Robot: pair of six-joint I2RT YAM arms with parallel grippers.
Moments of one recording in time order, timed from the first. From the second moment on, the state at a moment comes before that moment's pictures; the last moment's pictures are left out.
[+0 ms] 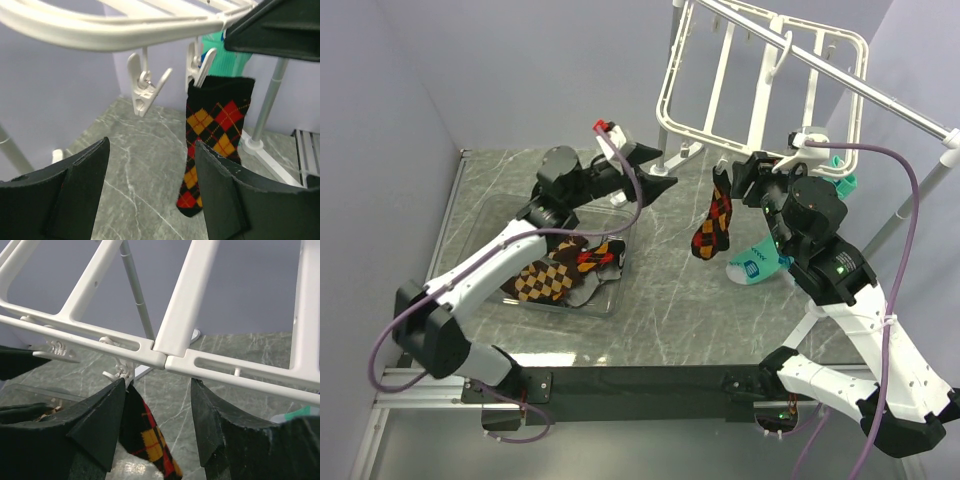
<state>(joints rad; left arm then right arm) -0.63 1.41 1.27 0.36 0.50 -0.06 0.58 0.95 1.32 -0.38 0.50 0.19</state>
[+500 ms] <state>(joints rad) -0.62 1.57 1.33 0.58 0.66 -0.17 0.58 0.94 1.32 -0.38 0.49 0.19</state>
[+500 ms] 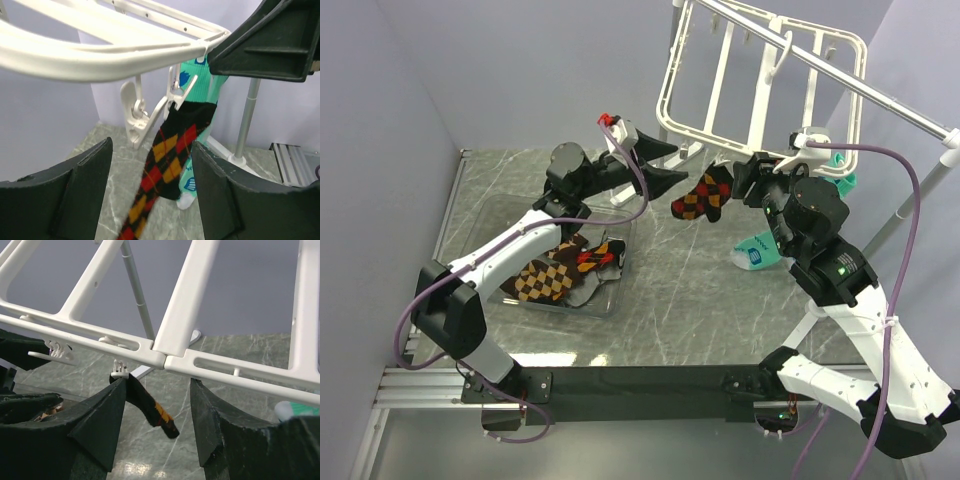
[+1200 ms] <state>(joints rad) -0.63 1.65 1.45 0.61 0.71 -0.21 0.58 0.95 1.32 -0.38 0.47 0.19</state>
